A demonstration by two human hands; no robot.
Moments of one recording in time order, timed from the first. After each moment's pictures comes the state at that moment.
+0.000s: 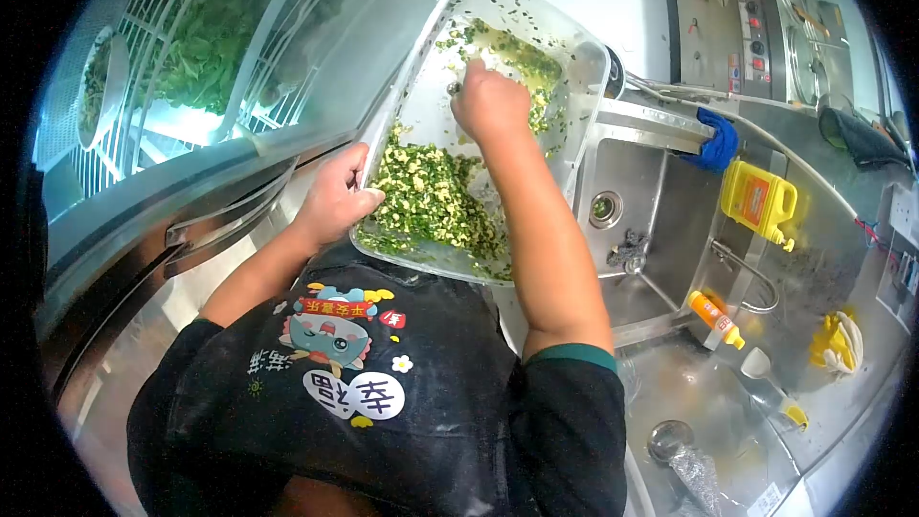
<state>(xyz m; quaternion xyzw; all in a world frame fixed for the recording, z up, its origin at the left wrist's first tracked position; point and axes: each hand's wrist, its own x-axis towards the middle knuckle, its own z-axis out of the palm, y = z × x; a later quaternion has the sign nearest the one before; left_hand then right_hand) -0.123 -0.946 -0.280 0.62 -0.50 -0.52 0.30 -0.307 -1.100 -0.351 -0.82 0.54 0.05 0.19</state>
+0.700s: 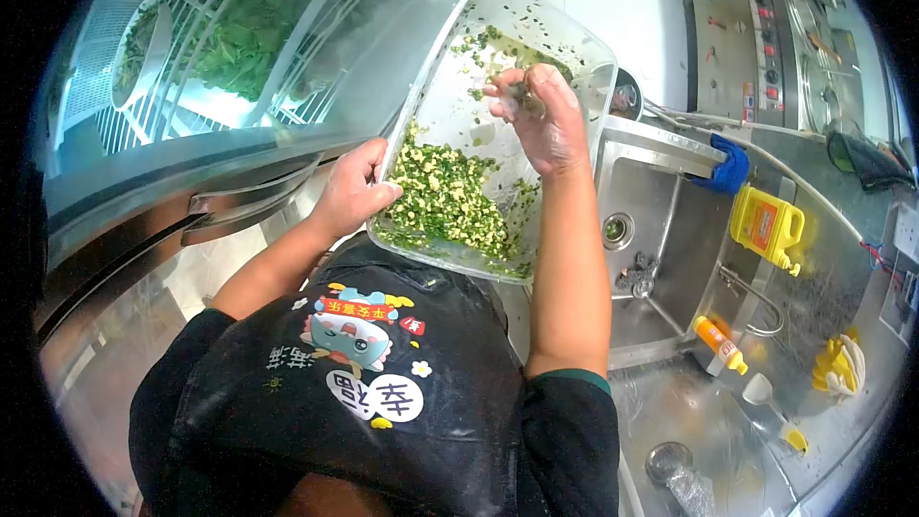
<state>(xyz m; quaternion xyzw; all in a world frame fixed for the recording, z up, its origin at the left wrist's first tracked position) -0.114 -0.943 -0.286 0.63 -0.50 -0.49 0.34 -0.339 -1.097 -0.318 -0.23 0.33 -0.39 0.83</state>
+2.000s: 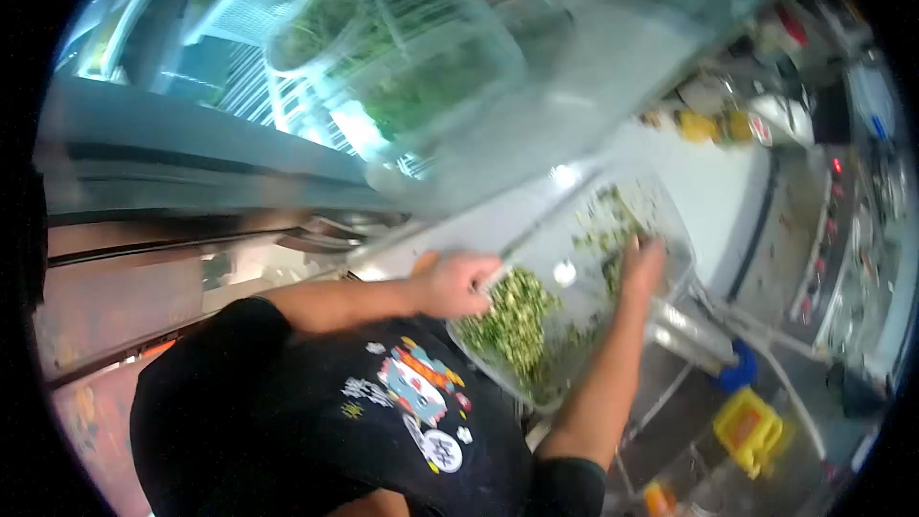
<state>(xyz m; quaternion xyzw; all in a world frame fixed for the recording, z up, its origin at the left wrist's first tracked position) -0.109 -0.934 -0.254 0.64 -0.50 -0.47 0.34 -0.352 -1.174 -0.427 -0.73 0.61 -0.15 0.26</state>
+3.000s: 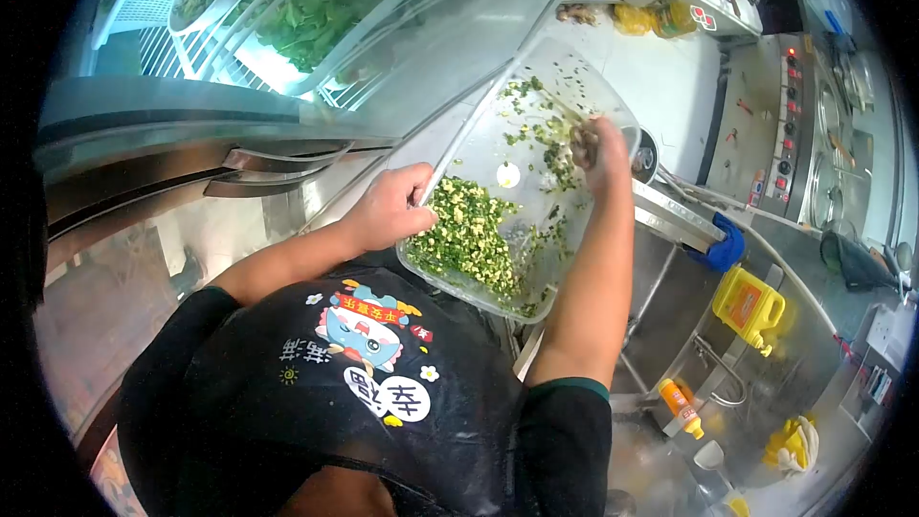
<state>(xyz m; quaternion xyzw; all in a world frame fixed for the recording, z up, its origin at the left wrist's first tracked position) -0.114 -0.939 -0.249 0.65 -0.47 -0.49 0.35 -0.344 -1.168 -0.333 -0.33 0.55 -0.18 0.75</state>
